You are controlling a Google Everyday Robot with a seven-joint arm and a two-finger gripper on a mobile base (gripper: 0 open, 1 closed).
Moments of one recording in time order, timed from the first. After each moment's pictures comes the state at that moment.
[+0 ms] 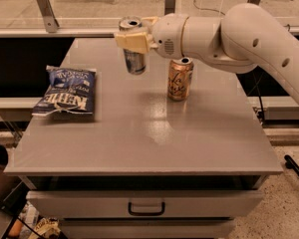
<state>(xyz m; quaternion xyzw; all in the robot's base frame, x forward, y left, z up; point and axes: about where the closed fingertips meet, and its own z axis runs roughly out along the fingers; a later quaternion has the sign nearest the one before) 0.634 0.036 1.008 -0.43 0.61 0.31 0.59</state>
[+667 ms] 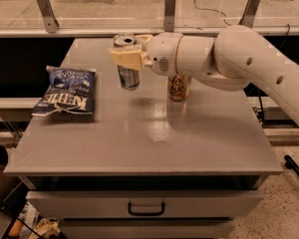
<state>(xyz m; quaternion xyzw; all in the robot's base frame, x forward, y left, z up) 0.612 0.053 0.976 -0.42 0.61 0.34 0.58</state>
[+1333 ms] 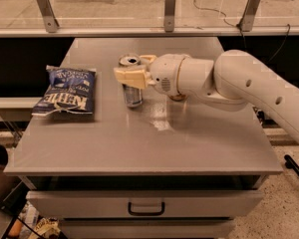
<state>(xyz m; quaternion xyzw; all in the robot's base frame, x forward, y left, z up) 0.603 0.044 0.930 -0.40 0.63 0.35 0.57</state>
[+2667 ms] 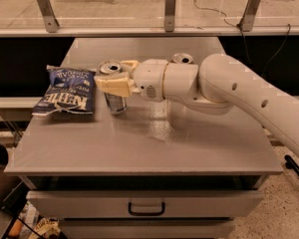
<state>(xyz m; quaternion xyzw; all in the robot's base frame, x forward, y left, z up) 0.570 0.088 0.931 -0.44 0.59 0.38 0.56</state>
